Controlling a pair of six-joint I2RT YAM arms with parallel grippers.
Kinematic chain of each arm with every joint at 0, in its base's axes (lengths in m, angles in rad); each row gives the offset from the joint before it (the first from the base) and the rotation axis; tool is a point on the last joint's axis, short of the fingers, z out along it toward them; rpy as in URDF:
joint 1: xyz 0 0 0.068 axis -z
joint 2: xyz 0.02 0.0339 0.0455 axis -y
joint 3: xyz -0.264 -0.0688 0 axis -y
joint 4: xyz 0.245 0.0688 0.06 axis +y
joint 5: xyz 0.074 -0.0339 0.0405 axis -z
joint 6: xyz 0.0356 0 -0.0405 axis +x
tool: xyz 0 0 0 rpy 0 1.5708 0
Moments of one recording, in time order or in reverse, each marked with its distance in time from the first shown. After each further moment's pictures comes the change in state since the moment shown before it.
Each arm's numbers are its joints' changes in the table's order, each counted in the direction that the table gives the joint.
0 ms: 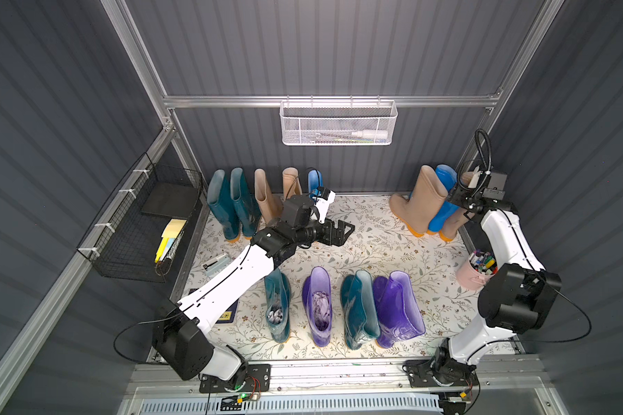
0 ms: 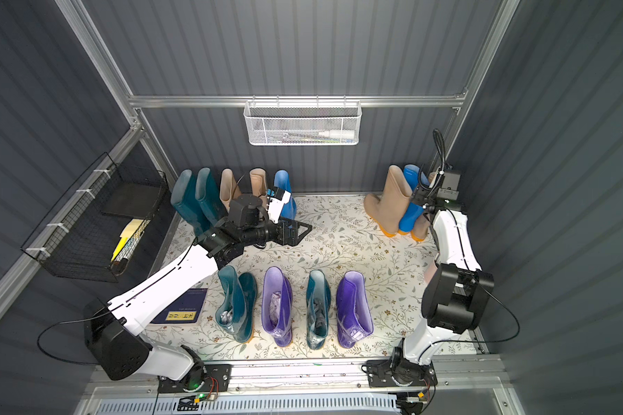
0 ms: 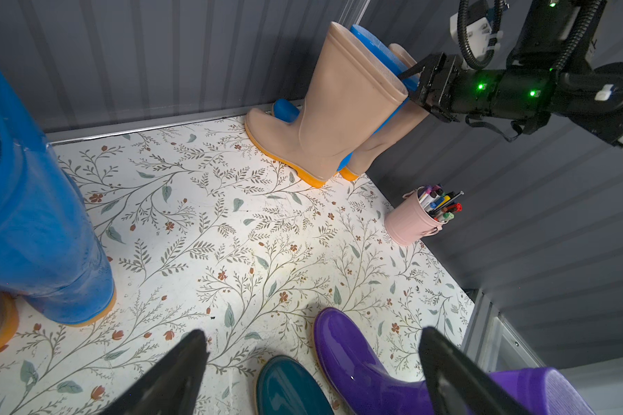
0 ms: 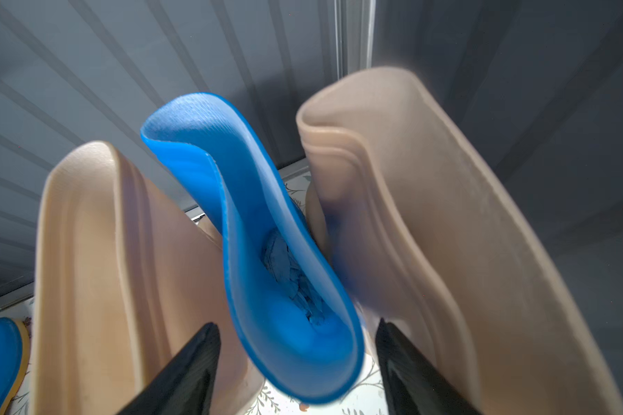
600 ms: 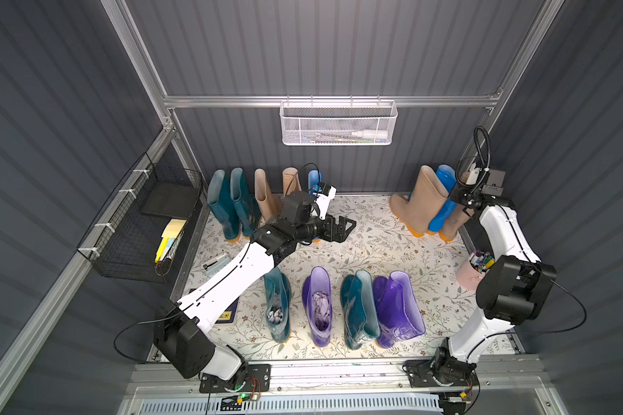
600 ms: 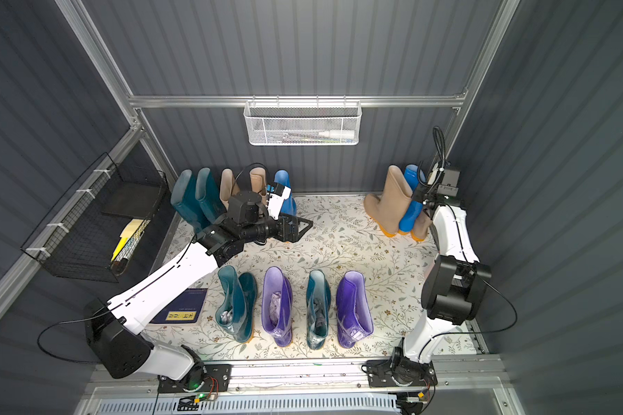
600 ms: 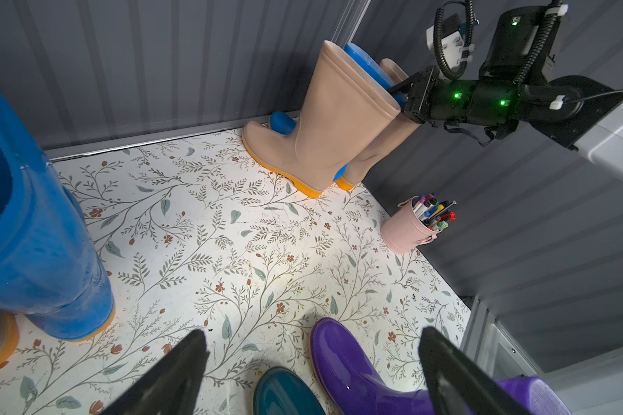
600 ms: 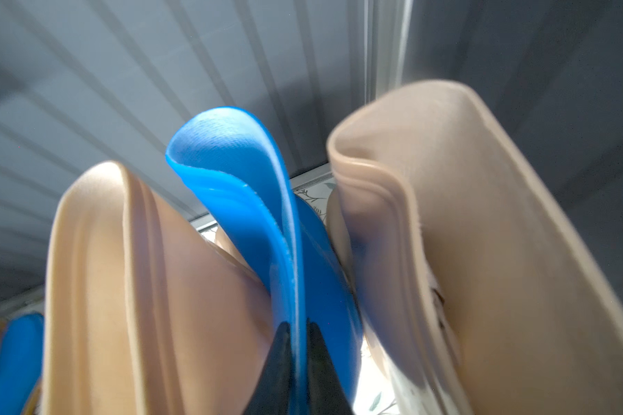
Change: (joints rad) left arm 0.000 -0.014 0.043 0.002 0.000 0.000; right arm 0.003 -0.069 0.061 -0.014 -0.081 0.016
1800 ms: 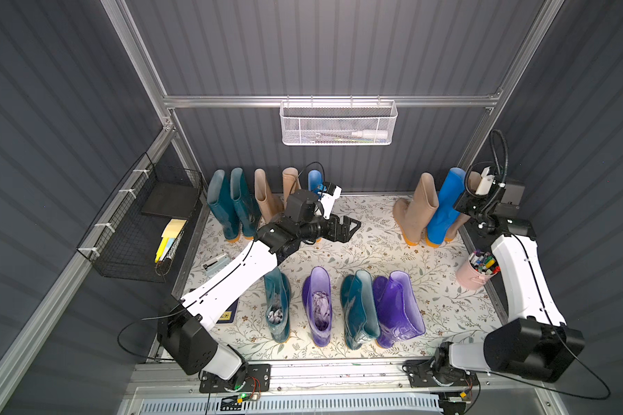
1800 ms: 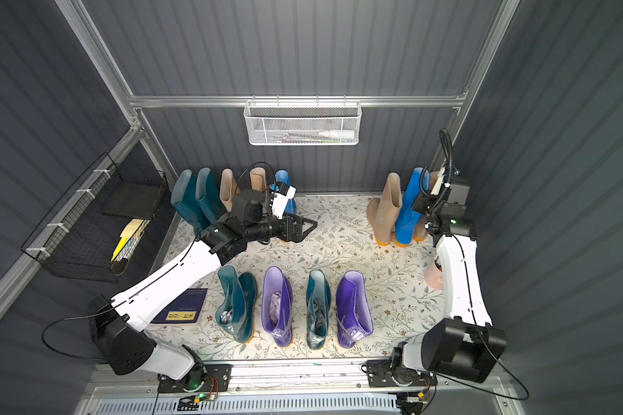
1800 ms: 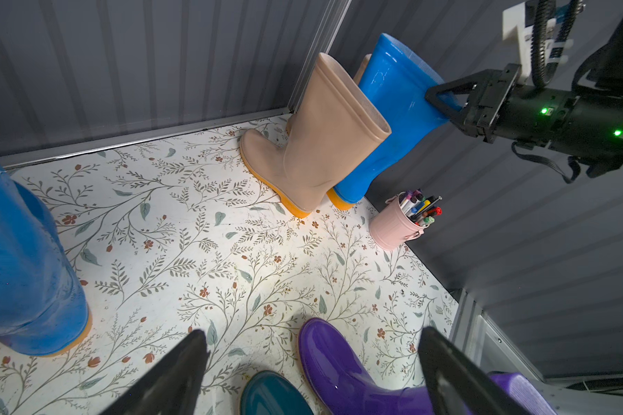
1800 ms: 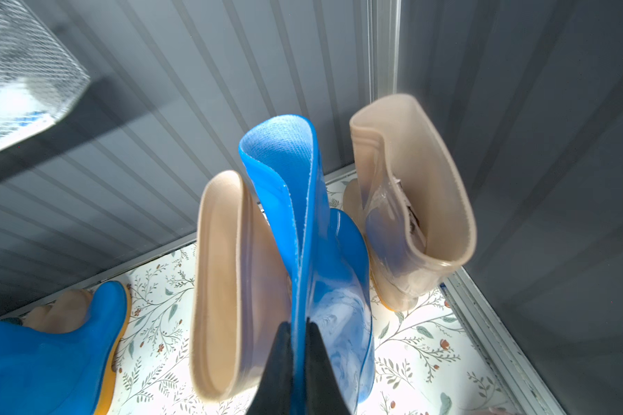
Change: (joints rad) left arm 0.023 -0.023 0.034 0.006 0.026 0.000; right arm -0.038 0.440 -0.243 0.061 0.026 0.038
